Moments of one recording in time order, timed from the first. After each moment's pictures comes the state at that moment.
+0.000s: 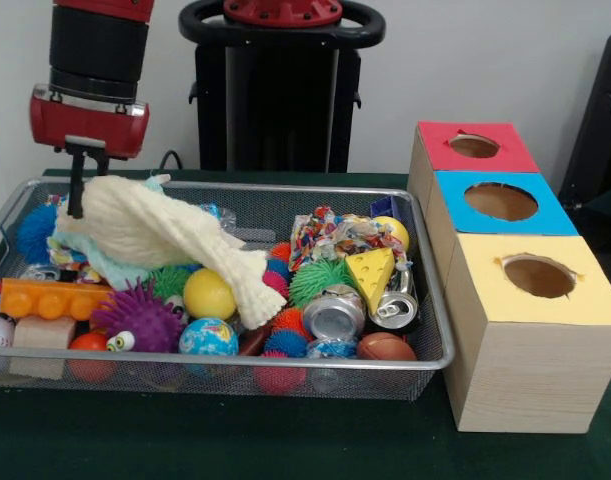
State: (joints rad) arm -0.81 -0.78 0.41 1.72 -0.78 0.41 1.76
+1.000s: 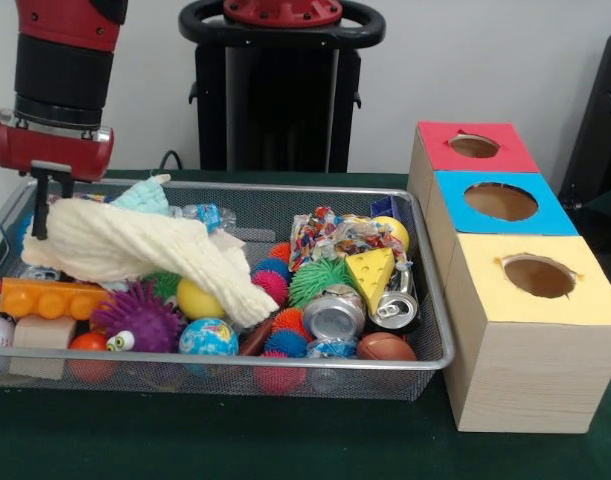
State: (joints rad) arm -0.87 -0.72 0.45 1.67 -0.91 0.43 1.71
